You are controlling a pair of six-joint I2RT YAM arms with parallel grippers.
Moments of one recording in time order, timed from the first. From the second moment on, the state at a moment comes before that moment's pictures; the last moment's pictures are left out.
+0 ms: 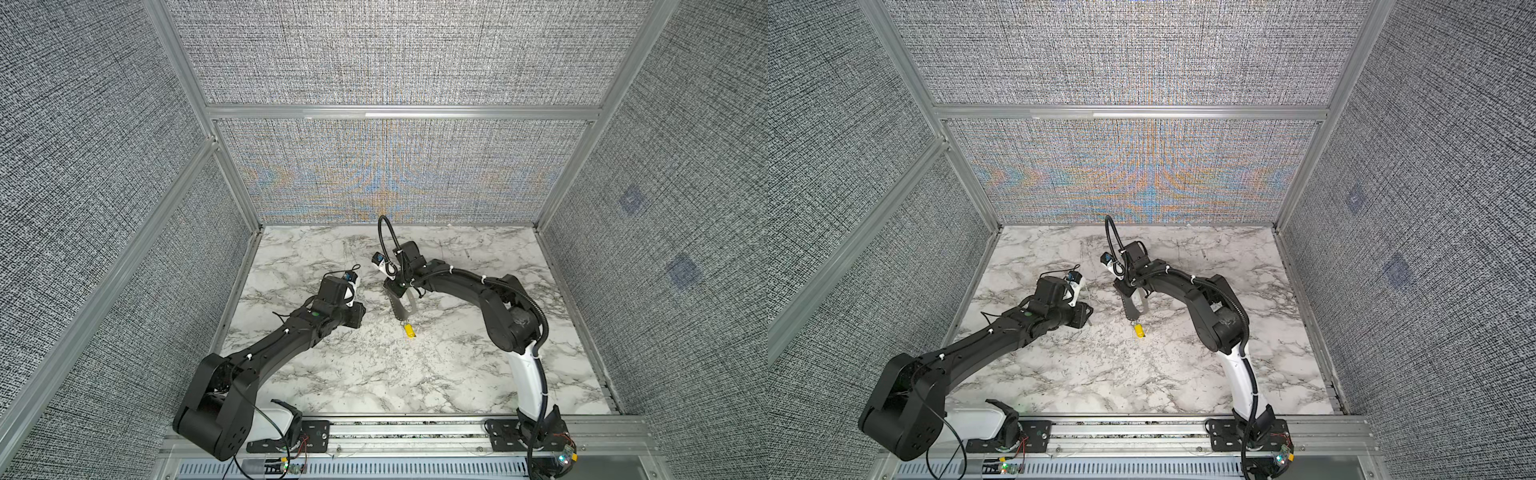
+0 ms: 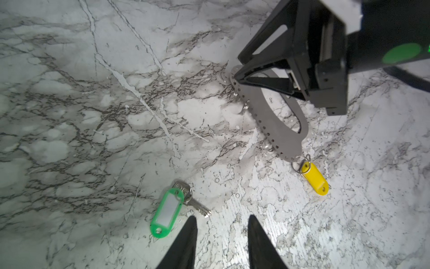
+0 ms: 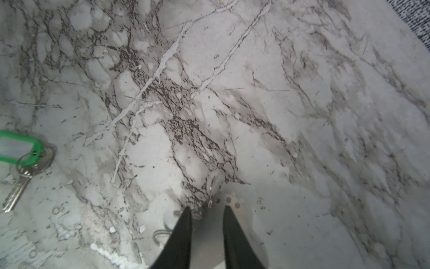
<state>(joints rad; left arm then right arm) -0.48 1.33 0.72 -0.21 0.16 -0.20 0.64 2.20 1.67 -0.34 -0.16 -0.34</state>
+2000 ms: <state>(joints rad) -0.48 1.11 0.58 -0.11 0.32 -0.18 0.74 1.86 1.16 -0.57 -0.12 -0.23</state>
